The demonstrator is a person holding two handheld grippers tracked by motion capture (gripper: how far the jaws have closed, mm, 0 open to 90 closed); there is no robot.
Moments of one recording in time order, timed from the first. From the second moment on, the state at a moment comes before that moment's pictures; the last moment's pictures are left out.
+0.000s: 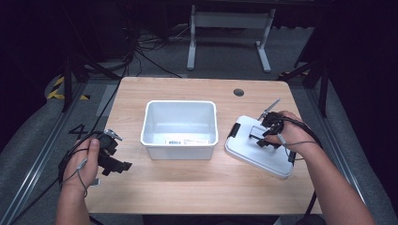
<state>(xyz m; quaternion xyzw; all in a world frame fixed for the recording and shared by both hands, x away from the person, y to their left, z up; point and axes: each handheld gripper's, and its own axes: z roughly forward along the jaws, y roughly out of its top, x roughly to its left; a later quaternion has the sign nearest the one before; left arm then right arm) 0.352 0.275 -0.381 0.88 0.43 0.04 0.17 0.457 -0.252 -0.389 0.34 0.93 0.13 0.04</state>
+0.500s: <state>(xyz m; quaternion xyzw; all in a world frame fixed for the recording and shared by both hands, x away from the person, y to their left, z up) 0.356 0.280 -0.387 0.88 0.44 0.04 0.17 0.472 -0.243 -0.400 0.28 0.96 0.05 0.06</state>
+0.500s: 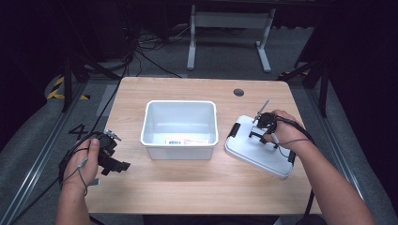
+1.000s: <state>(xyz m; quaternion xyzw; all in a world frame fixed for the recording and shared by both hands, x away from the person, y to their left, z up) 0.359 0.280 -0.390 0.88 0.44 0.03 0.17 0.474 -0.242 -0.391 0.24 0.96 0.07 0.07</state>
